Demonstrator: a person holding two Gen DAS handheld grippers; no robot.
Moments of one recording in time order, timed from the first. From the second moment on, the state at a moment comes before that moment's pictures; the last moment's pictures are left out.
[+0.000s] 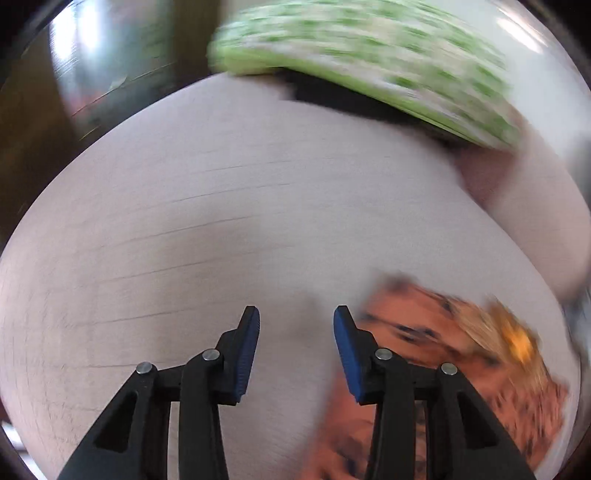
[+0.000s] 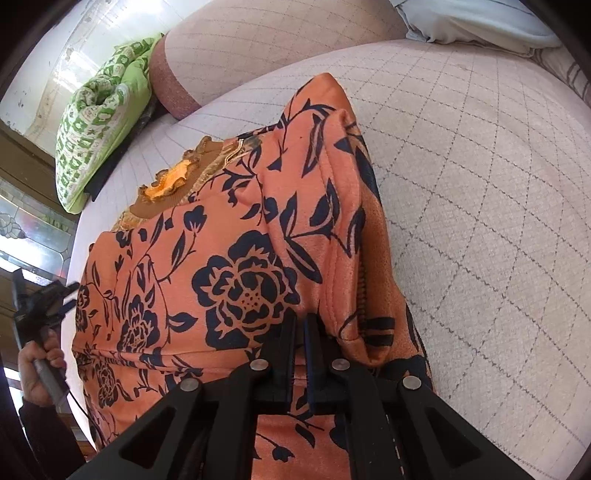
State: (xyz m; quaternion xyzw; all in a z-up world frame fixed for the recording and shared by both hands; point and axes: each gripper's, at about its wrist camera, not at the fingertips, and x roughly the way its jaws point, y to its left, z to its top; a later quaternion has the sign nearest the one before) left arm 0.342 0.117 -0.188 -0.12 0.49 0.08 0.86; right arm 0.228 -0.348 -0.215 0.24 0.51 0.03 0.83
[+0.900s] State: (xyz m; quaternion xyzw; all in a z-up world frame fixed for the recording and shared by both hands) left arm 0.361 0.121 -0.189 -0.06 0.48 0.14 0.86; right arm 0.227 -0.349 -0.214 0.25 0.51 0.03 0.82
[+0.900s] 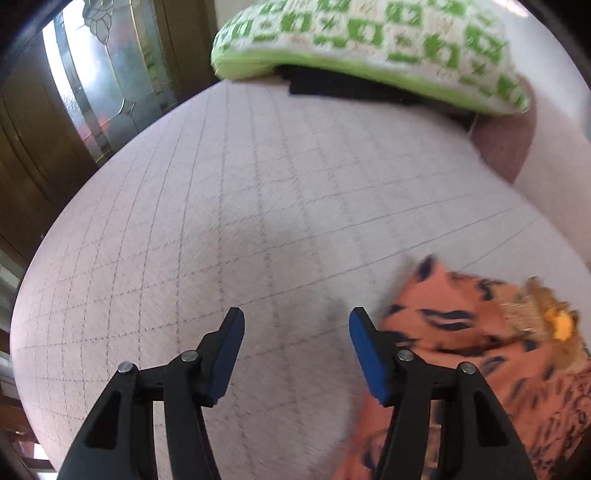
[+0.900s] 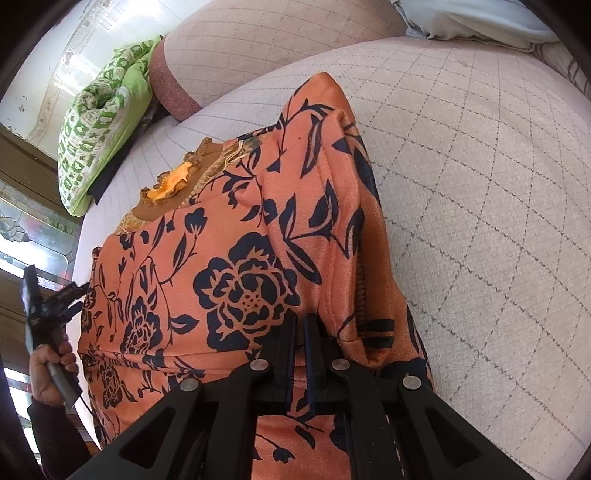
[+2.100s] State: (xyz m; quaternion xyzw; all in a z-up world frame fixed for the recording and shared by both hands) left arm 0.184 0.073 -0.168 -0.08 0.48 -0.06 0.87; right arm 0.184 -0.305 -0.148 0.27 0.37 0.05 0.89
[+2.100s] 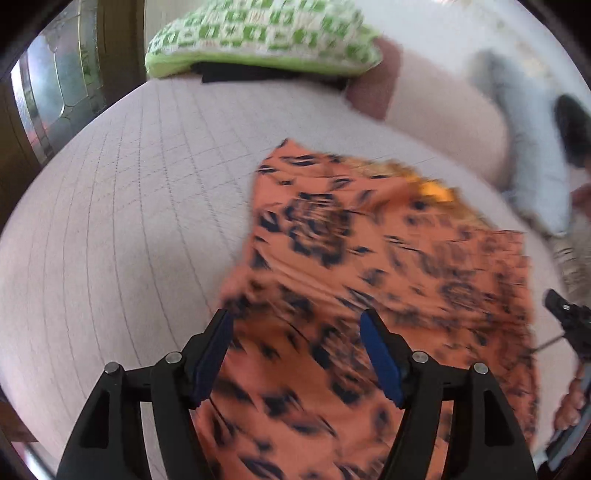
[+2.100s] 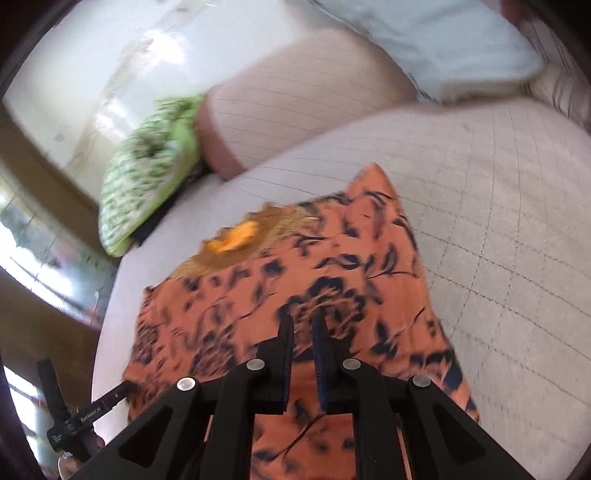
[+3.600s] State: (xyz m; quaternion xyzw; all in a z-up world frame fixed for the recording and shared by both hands) left arm 0.010 0.042 -0.064 0.08 0.33 0.01 0.94; right arm -0.035 -0.220 -0.074 0.16 0.29 0.05 0.94
